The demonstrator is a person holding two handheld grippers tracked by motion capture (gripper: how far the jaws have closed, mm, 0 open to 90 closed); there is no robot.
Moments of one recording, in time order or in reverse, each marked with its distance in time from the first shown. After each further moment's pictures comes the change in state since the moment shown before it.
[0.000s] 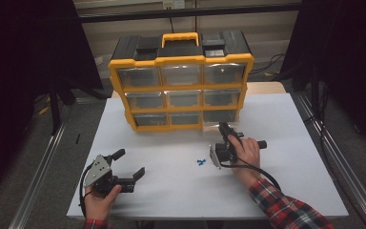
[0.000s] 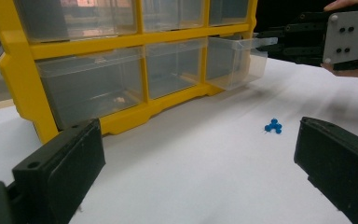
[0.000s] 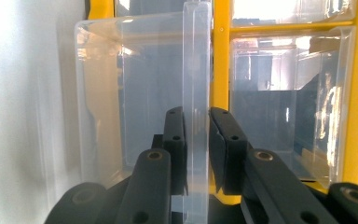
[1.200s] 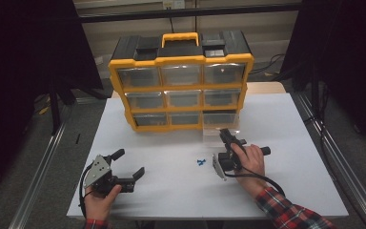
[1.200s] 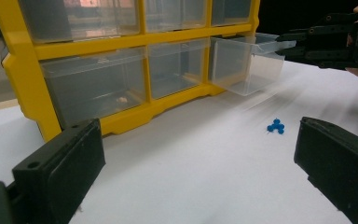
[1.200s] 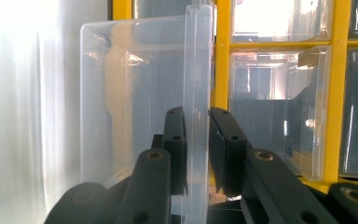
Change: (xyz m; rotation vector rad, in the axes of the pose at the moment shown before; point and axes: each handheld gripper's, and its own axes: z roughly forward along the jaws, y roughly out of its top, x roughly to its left) left arm -0.001 0.000 -0.001 0.005 0.014 0.002; right arm 0.004 -0.003 -0.025 -0.061 0.007 -0.031
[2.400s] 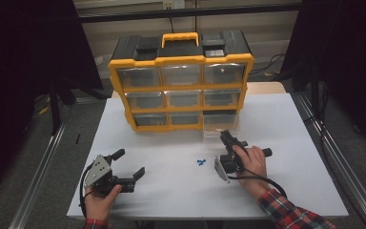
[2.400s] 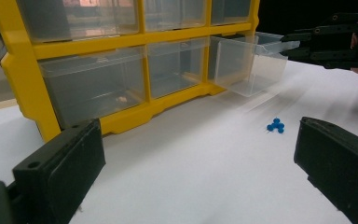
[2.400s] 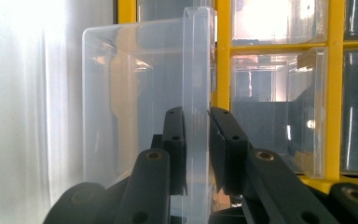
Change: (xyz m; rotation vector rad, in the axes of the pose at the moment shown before) left arm 0.001 0.000 0.000 0.008 0.001 0.013; right arm 0.001 -0.004 -0.006 -0.035 0.015 0.011
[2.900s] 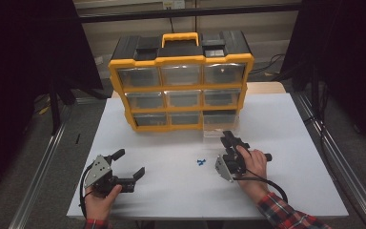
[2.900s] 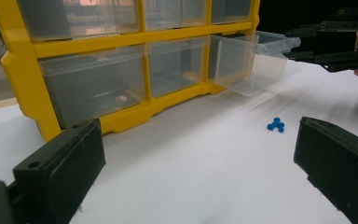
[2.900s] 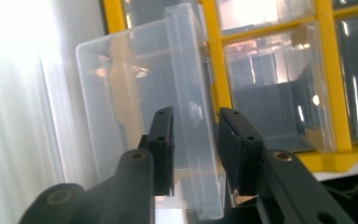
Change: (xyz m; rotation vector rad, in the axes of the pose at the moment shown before) left arm 0.000 0.000 0.001 -0.003 -0.006 -0.004; right arm 0.004 -0.002 -0.005 0.006 -0.033 0.190
